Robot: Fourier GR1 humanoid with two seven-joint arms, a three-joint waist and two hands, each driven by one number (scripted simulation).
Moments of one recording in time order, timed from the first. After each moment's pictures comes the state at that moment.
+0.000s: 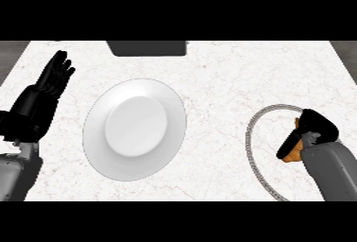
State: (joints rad) left arm -0.26 0.44 -0.06 -1.58 0.21 0.08 0.07; right arm -0.36 -0.38 0.14 -1.24 0.67 0.30 1.11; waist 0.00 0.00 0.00
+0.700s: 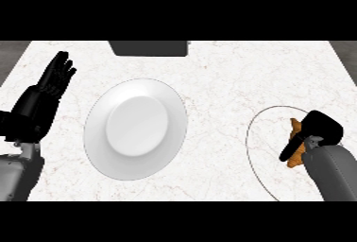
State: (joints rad) left arm -0.26 0.41 -0.03 -1.58 0.18 0.05 0.08; right arm -0.34 -0.39 0.14 -1.18 0.87 0.23 1.02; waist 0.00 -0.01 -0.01
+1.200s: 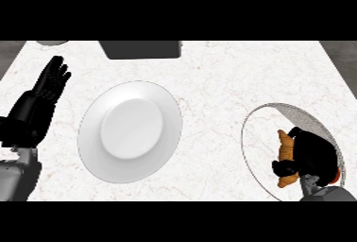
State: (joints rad) left arm -0.22 0.40 -0.01 -1.60 0.16 0.06 0.08; right arm -0.07 -0.41 0.32 -1.60 1.00 0.11 0.92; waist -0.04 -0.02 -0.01
